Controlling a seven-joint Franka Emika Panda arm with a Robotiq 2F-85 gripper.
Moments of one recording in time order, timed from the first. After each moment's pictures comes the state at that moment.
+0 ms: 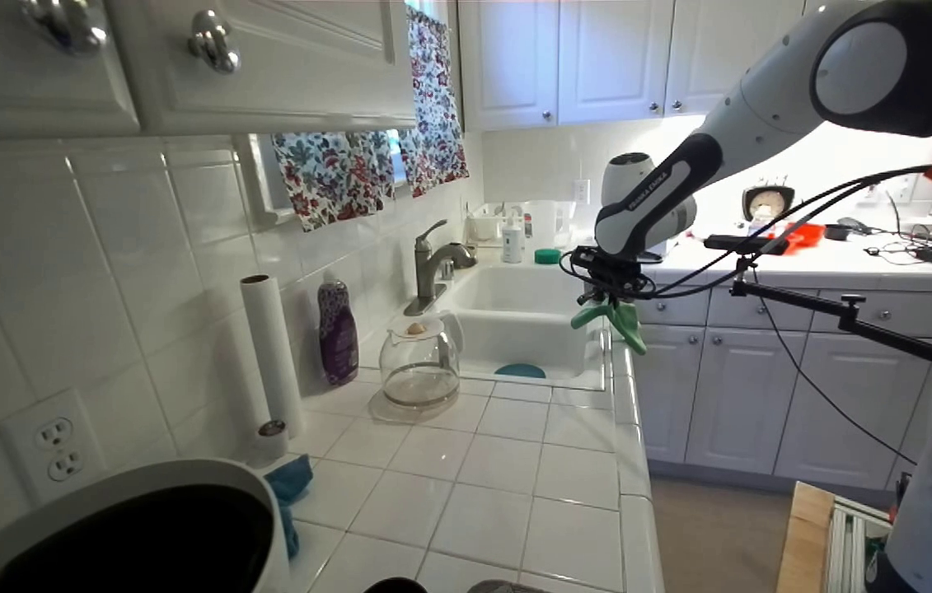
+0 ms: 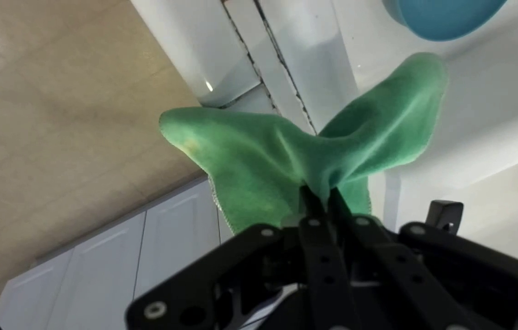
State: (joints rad) arm -0.23 0.16 -0.36 -2.11 -0.24 2.56 1.23
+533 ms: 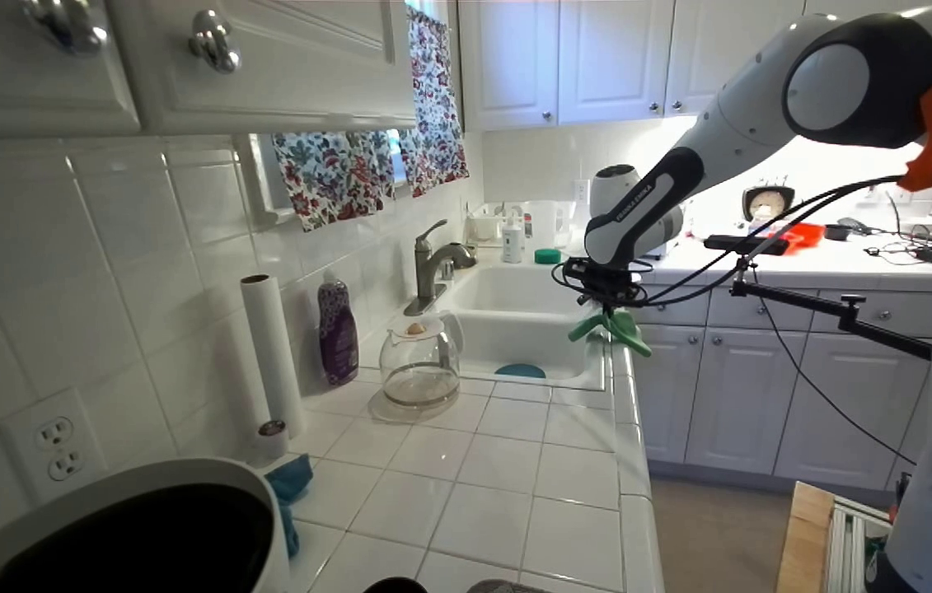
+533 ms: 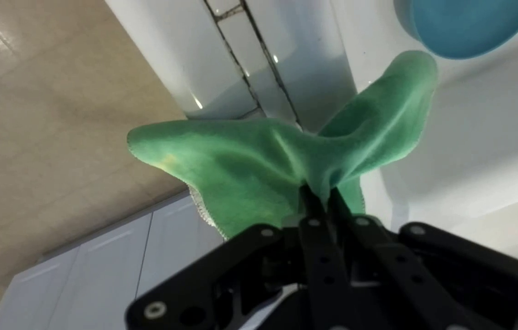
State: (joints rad) arm -0.22 0.23 -0.35 -2.06 -0.24 2.53 1.23
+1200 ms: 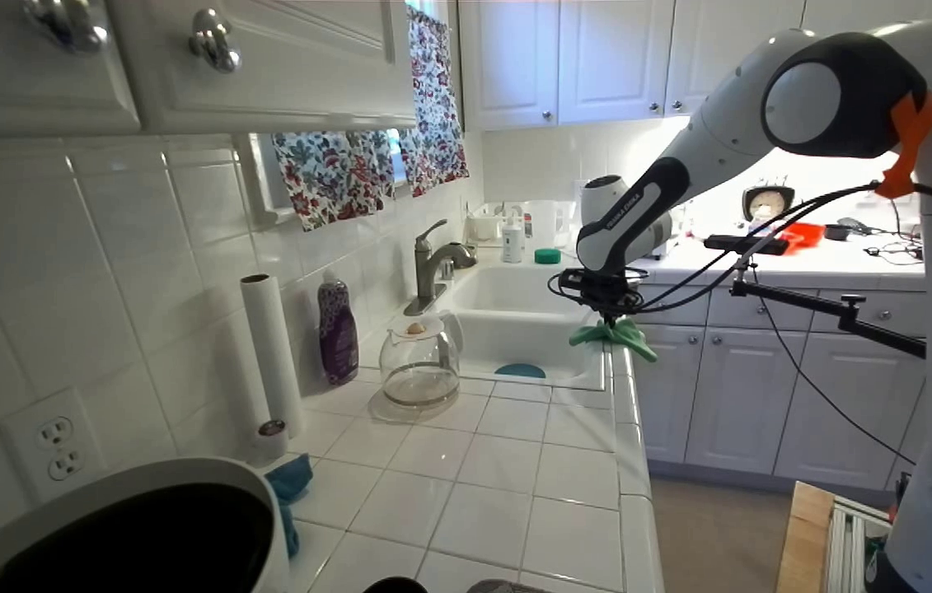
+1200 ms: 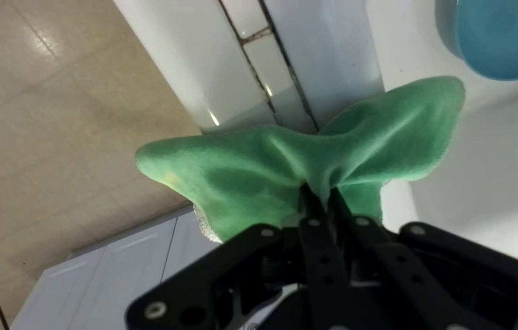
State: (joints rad) arm -0.21 0.29 -0.35 -2.02 -0.24 2.45 1.23
